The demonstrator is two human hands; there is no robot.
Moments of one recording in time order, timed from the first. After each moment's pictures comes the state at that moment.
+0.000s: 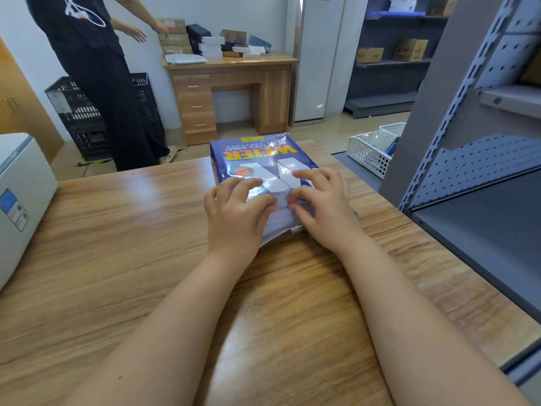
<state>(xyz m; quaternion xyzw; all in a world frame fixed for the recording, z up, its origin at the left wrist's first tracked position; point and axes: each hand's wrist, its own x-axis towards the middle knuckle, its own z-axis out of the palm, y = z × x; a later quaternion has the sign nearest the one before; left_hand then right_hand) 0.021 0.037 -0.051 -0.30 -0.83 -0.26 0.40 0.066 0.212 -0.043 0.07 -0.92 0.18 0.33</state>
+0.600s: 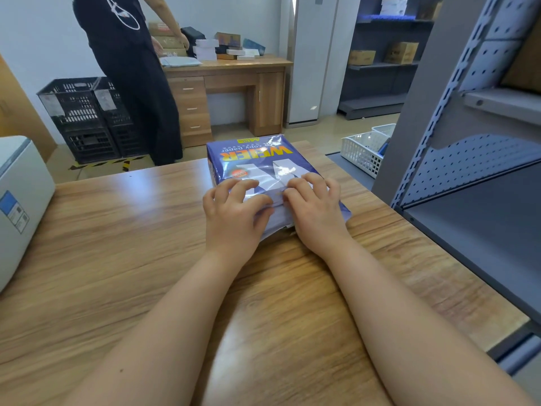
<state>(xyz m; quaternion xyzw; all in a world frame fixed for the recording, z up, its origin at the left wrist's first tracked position) 0.025 0.033 -0.048 -0.31 -0.84 -0.26 0.38 0.063 0.200 -0.051 0.08 -0.90 -0.05 0.43</state>
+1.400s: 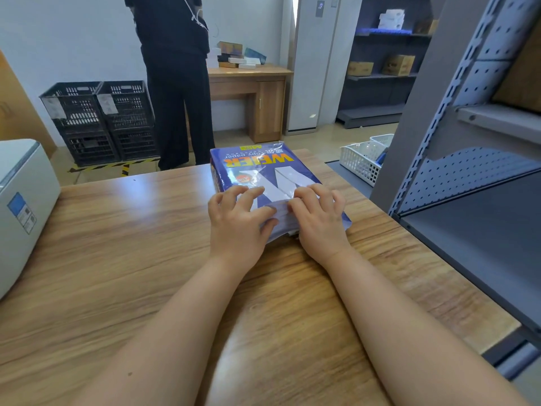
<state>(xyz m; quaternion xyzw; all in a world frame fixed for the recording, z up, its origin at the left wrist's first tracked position) 0.031 0.029 -0.045 -0.32 -0.84 -0.20 0.38 0.069 0.197 -0.055 0.07 -0.88 -0.05 0.47</state>
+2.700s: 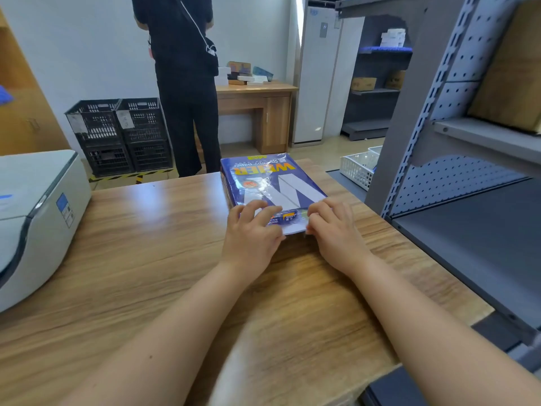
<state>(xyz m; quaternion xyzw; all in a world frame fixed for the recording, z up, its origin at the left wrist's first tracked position) 0.068 0.020 -0.042 -0.41 -0.80 -0.16 0.41 0.118 0.221 -0.051 0.14 -0.90 0.02 0.41</state>
